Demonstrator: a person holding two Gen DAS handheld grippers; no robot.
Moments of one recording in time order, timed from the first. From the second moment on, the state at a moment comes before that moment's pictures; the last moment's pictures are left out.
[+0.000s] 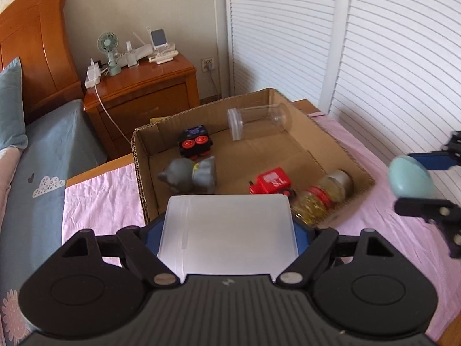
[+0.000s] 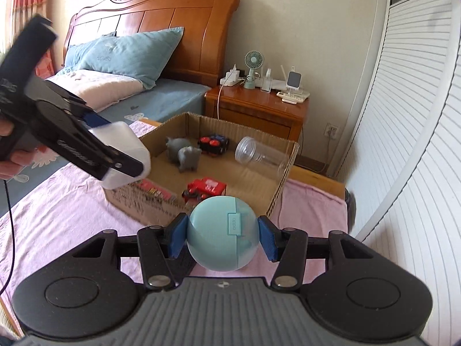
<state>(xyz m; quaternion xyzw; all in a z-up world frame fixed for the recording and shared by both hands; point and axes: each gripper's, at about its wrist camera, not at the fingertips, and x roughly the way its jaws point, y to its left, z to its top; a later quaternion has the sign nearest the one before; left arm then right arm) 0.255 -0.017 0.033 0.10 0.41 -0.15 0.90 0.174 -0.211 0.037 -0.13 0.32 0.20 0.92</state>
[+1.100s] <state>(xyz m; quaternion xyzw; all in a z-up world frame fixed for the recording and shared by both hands) 0.210 0.010 0.050 0.07 0.36 -0.16 0.92 0.321 -0.167 -0.002 -0.10 0.41 0.15 0.89</state>
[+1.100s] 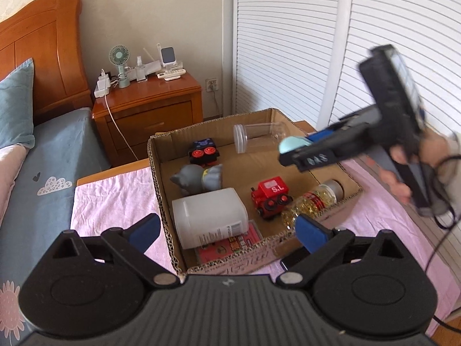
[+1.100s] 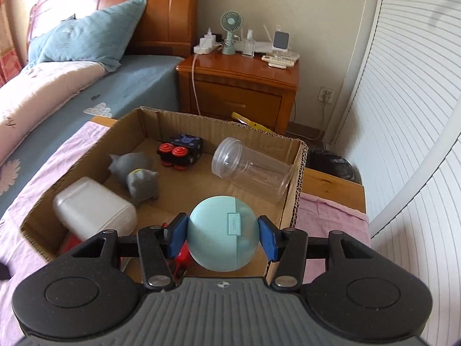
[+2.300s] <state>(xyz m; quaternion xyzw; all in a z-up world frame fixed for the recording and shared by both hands) 0.130 0.015 0.020 0.05 0.39 -0.14 0.91 0.146 -0.198 -0.027 -0.08 0.45 0.09 0.89</state>
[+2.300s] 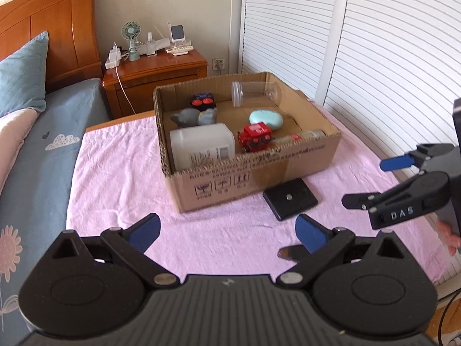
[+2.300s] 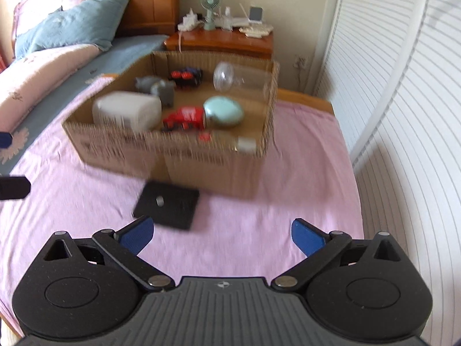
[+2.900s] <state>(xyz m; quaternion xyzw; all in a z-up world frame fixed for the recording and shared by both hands) 0.108 -0.011 -0.045 0.04 0.45 -0.18 0.87 0.126 -0.182 -0.073 -0.07 0.48 0.09 0.87</state>
